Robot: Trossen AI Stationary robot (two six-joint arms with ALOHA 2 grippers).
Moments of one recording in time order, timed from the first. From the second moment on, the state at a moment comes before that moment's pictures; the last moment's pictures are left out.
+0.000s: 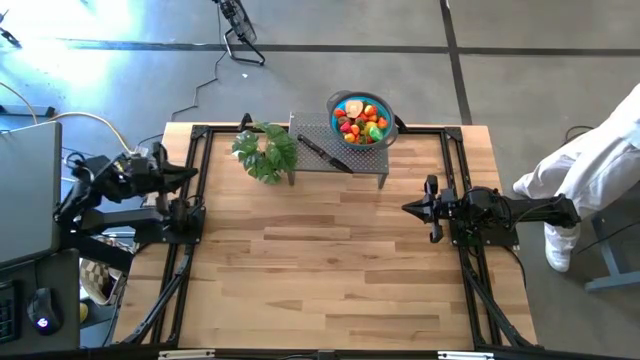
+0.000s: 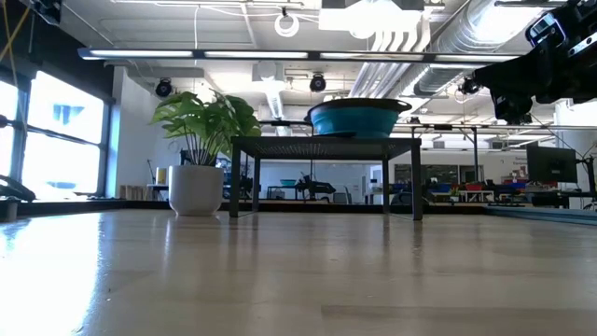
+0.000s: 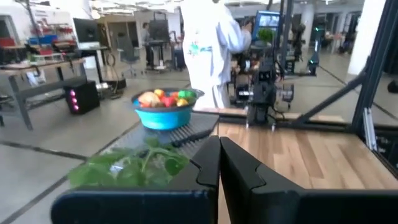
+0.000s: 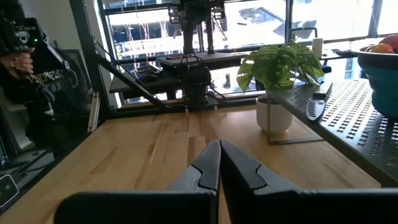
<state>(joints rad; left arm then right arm) 0.12 0.01 0.76 -0.72 -0.16 0.02 0.05 0.01 0.01 0.04 0.08 0.10</state>
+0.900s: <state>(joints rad) 0.12 0.01 0.28 -0.32 -0.12 0.08 0.05 0.01 0.01 0.04 0.08 0.10</state>
